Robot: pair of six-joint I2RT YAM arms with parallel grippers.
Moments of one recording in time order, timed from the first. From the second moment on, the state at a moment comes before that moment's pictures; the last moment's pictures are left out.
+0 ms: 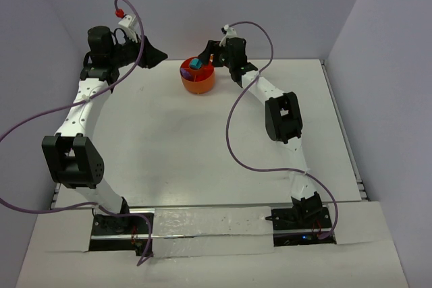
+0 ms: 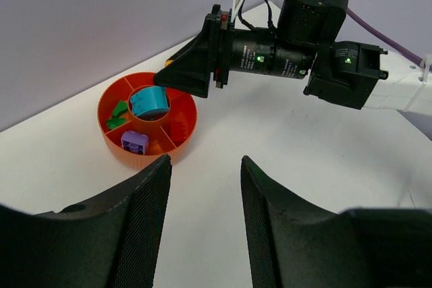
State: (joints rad) left arm -0.07 1.67 1.58 -0.12 0.78 -0.13; right arm 0.38 2.49 2.16 0.12 -0.26 0.41
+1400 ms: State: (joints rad) left arm -0.07 1.86 1.84 -0.36 0.63 -0.08; right arm 0.27 2.26 2.02 0.03 -0.26 0.37
